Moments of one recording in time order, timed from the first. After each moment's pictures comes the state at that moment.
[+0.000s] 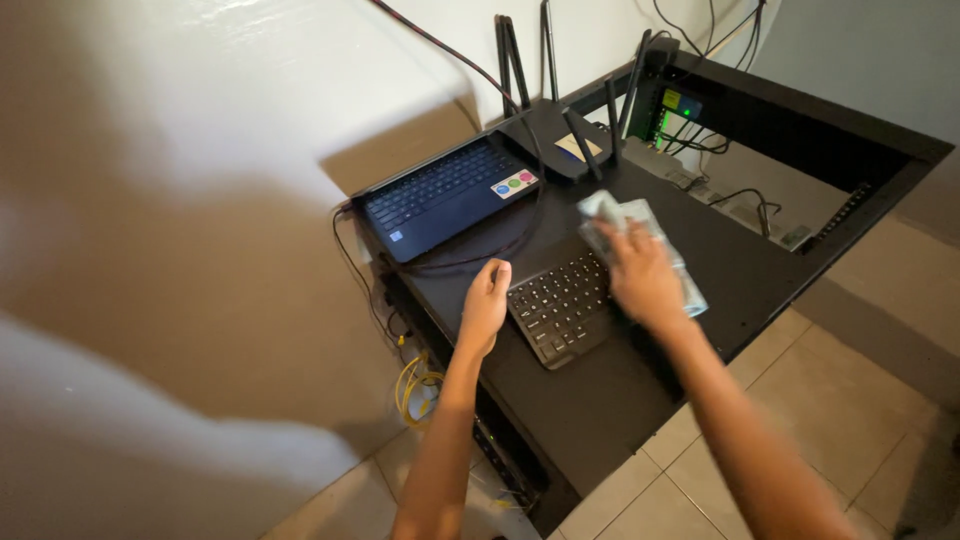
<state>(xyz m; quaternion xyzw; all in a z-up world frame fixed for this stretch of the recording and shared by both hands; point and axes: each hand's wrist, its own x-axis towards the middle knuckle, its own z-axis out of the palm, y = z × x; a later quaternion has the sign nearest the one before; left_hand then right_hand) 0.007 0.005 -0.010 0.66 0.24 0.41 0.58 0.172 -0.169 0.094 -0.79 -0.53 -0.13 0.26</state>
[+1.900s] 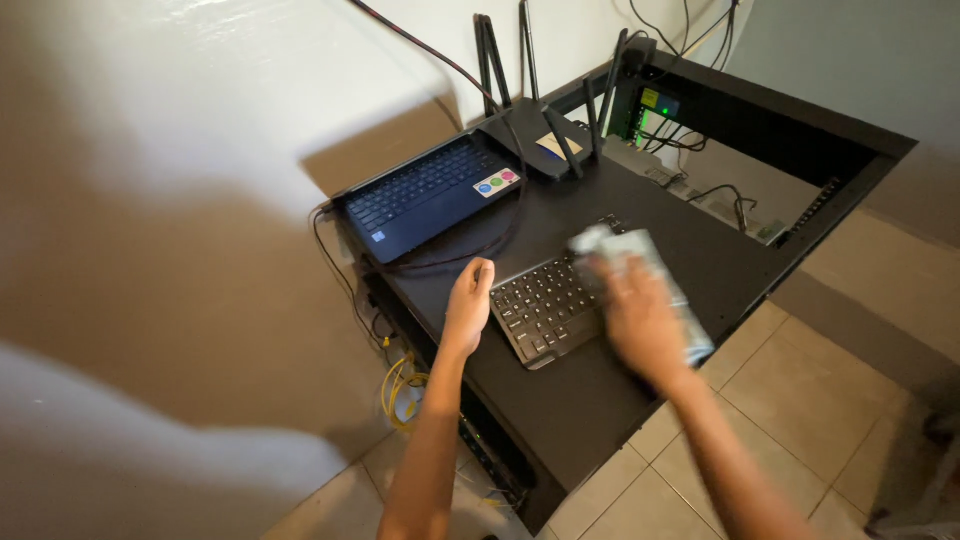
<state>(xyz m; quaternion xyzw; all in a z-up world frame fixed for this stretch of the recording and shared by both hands) 0.003 0.000 -0.001 0.65 0.25 0.40 0.60 0.146 -0.226 0.067 -0.84 -0.48 -0.16 0.19</state>
